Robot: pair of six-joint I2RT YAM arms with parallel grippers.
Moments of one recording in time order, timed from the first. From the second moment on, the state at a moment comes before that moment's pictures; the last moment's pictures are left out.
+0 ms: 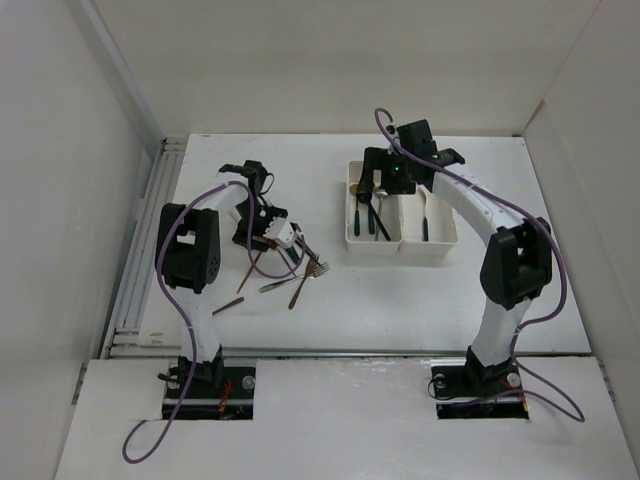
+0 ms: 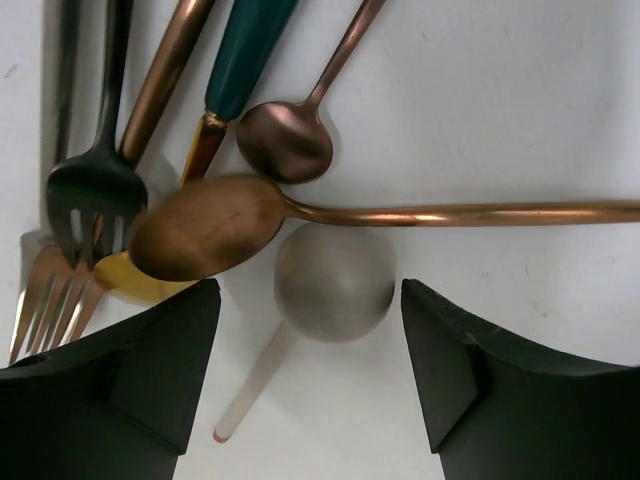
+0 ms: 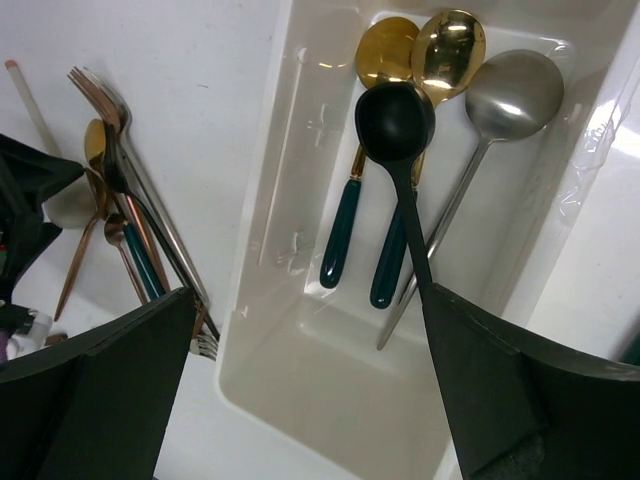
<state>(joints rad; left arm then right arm) -0.22 2.00 1.51 -1.08 0.23 1.80 0.36 1.87 1.65 -0.60 -0.21 0.35</state>
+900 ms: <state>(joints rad) -0.20 2.03 1.87 -1.15 0.29 1.57 0.34 1.82 1.65 -0.60 -0.17 0.32</state>
